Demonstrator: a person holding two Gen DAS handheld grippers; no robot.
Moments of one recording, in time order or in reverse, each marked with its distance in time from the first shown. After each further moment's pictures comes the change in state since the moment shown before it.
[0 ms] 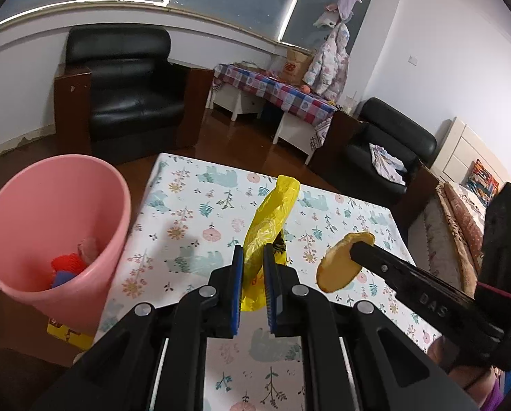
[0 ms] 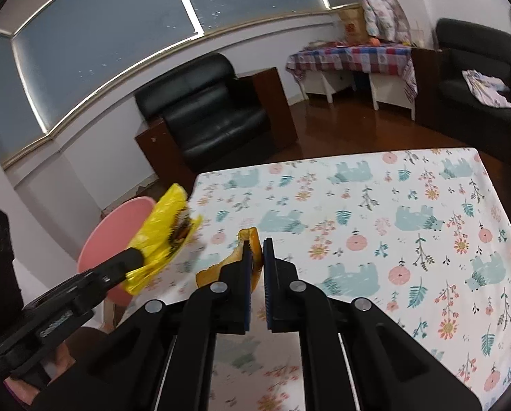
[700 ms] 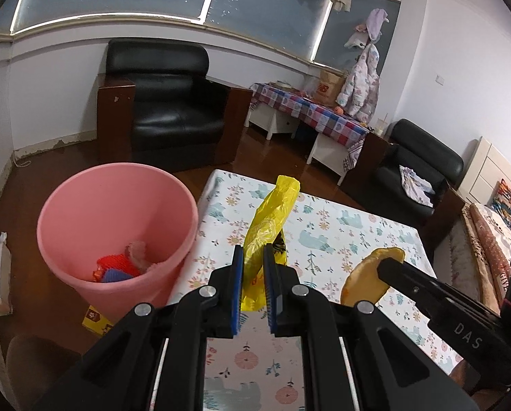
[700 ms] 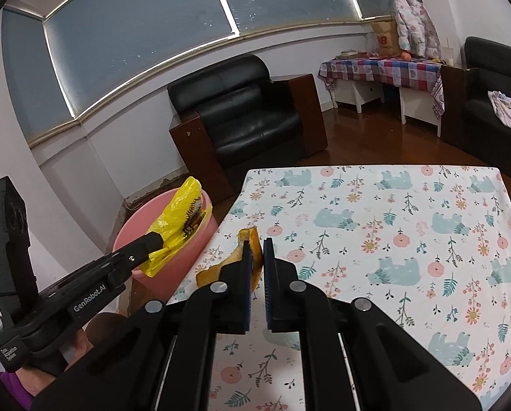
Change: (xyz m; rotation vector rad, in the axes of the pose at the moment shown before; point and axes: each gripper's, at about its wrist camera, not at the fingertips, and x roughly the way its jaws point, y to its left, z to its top) left arm -0.050 0.031 -0.007 -0.048 -0.086 0.140; right arm -0.021 0.058 -0.011 -0.085 -0.014 0.080
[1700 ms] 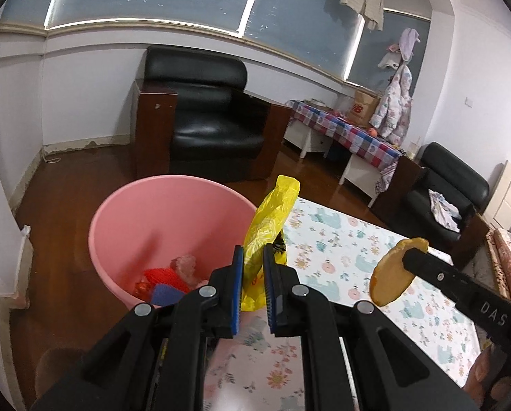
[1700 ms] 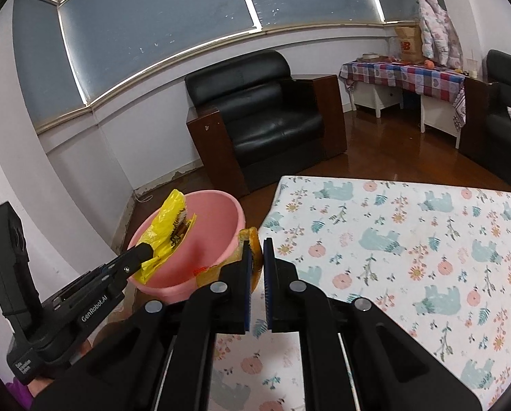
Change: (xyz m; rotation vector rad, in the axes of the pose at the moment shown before) left arm -0.005 0.064 0.006 -0.072 -0.066 0.124; right arm 0.045 0.049 0.023 -0.062 0.019 0.043
